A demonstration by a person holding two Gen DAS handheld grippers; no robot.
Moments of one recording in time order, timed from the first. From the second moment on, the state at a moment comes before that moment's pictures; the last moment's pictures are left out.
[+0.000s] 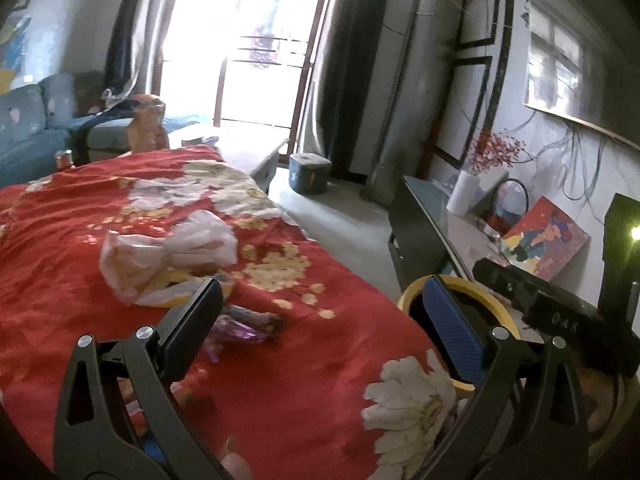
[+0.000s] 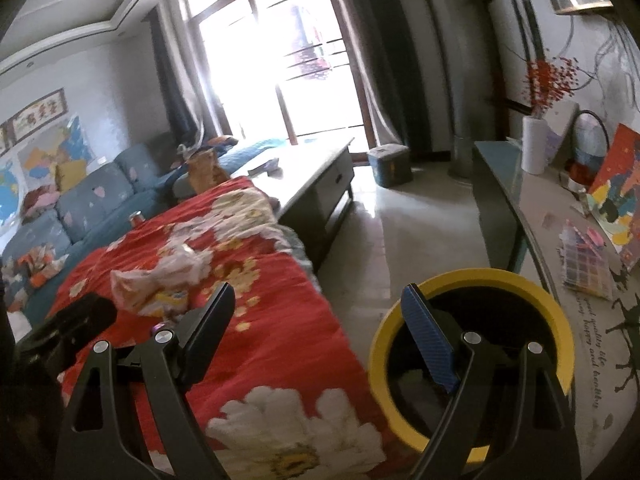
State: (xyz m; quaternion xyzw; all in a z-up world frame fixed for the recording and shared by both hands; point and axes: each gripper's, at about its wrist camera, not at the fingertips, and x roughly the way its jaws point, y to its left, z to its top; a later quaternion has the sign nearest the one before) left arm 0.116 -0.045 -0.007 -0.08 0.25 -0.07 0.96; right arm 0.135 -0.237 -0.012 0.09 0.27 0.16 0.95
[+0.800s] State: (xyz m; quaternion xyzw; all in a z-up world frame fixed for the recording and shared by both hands) left arm 0.111 0.071 -0.009 -0.16 0.24 0.03 0.96; right arm 0.131 -0.127 -0.023 0.01 0.31 0.26 0.91
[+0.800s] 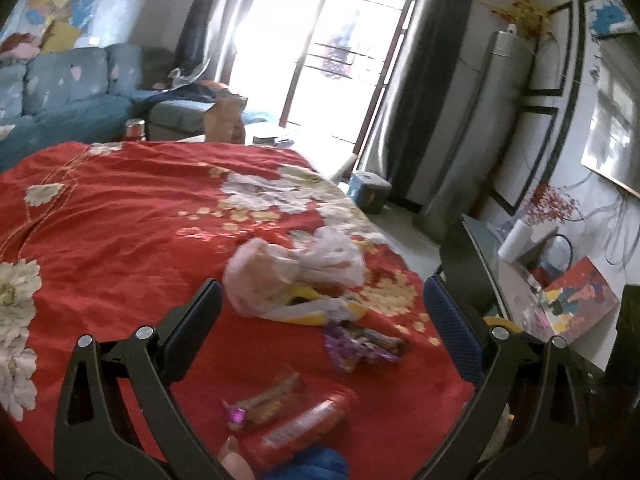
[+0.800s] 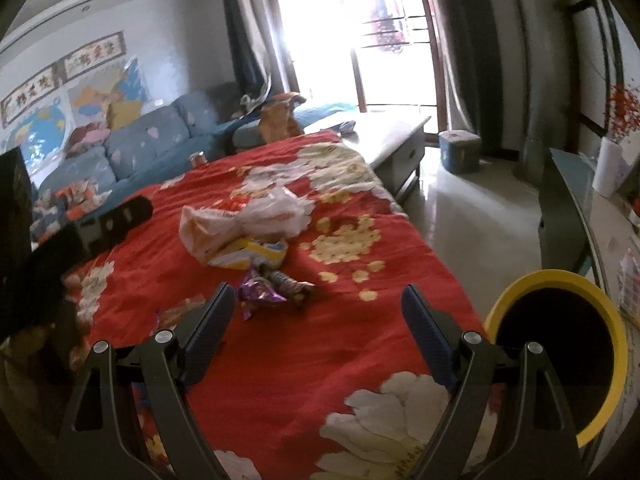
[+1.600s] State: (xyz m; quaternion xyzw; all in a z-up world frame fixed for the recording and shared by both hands) left arm 0.173 0.130 -0.048 -0.16 0.31 0.04 0.94; right arm 0.164 -0.029 -0.074 -0.14 0.34 0.33 0.87
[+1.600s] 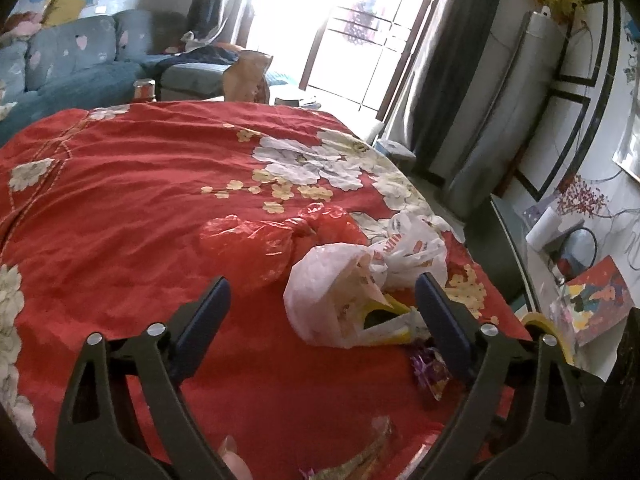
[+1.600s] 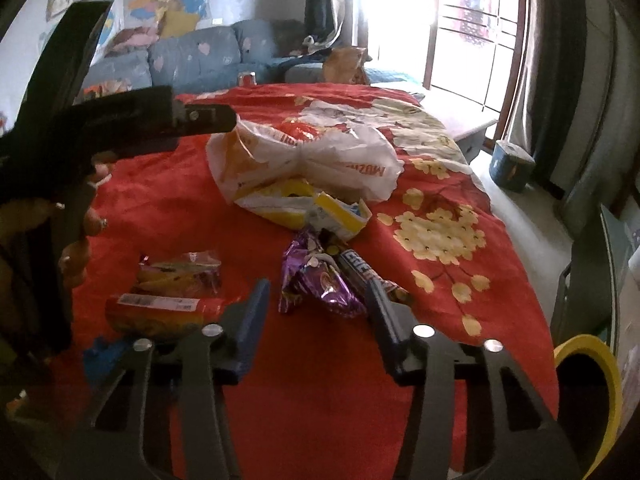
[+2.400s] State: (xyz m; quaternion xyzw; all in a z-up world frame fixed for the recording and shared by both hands) left arm 0.160 0.109 -0.038 -0.16 0.28 0.02 0.95; right arm 0.152 -0.083 -0.063 -0.01 0.37 0.35 0.86
